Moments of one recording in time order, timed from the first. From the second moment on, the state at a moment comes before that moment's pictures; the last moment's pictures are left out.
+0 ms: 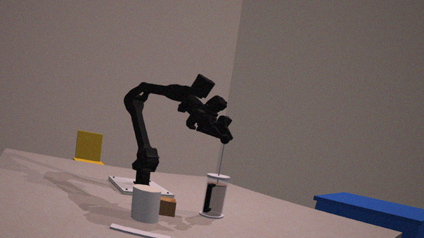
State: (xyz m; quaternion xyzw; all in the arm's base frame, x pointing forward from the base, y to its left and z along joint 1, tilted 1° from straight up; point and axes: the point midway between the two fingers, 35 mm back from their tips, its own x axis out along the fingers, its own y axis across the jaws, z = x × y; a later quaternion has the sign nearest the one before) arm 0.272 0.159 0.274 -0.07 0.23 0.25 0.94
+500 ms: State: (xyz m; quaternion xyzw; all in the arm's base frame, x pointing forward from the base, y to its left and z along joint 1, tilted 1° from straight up) arm 0.272 0.160 0.273 -0.07 0.23 0.25 0.94
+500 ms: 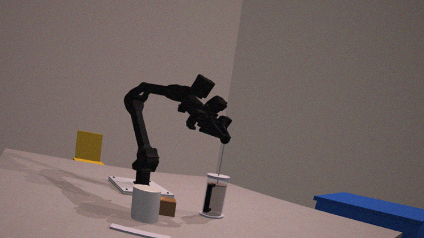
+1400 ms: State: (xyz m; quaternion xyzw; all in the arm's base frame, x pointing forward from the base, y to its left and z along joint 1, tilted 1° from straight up) arm 0.281 0.164 0.253 -0.06 0.21 0.25 0.94
